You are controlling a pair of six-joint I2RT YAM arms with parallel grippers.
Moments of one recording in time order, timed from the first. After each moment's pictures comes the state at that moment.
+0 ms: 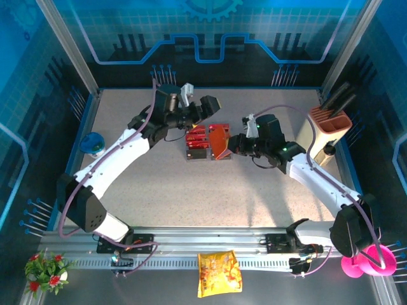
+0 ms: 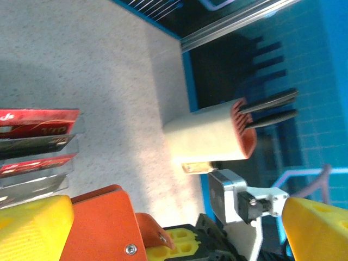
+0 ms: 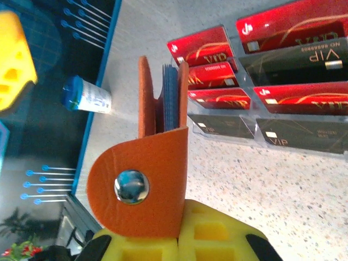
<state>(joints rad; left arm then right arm) -0.51 1.54 1.46 -0.39 0.34 -0.93 0.46 1.28 0.97 -0.34 -0.43 0.66</state>
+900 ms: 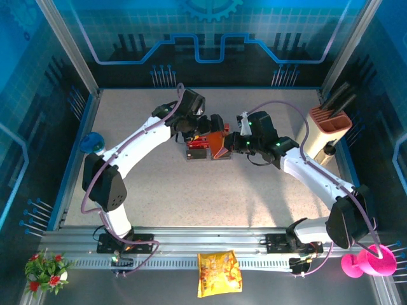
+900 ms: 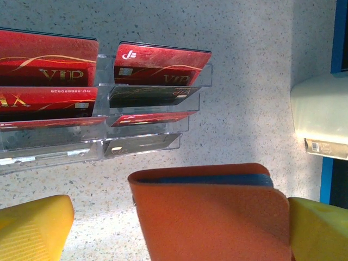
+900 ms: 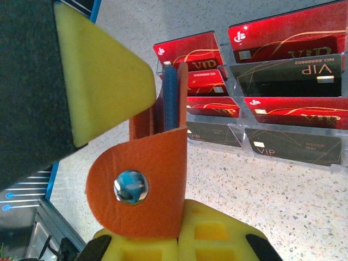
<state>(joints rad) -0.56 1.77 1.64 -0.80 0.17 -0.81 0.50 1.35 1.04 -0.38 -0.34 0.63</state>
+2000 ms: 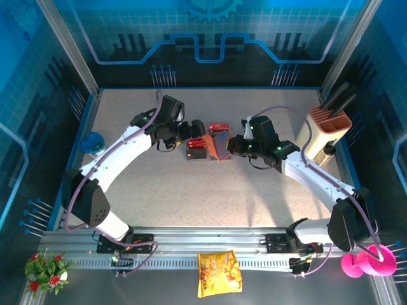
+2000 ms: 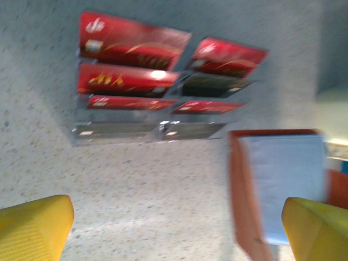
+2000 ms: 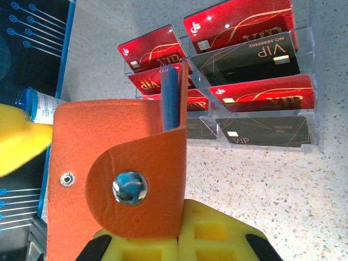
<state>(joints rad) -0.47 1.55 1.43 -0.80 0.18 -0.78 0.49 1.32 0.98 -0.37 -0.28 0.70</state>
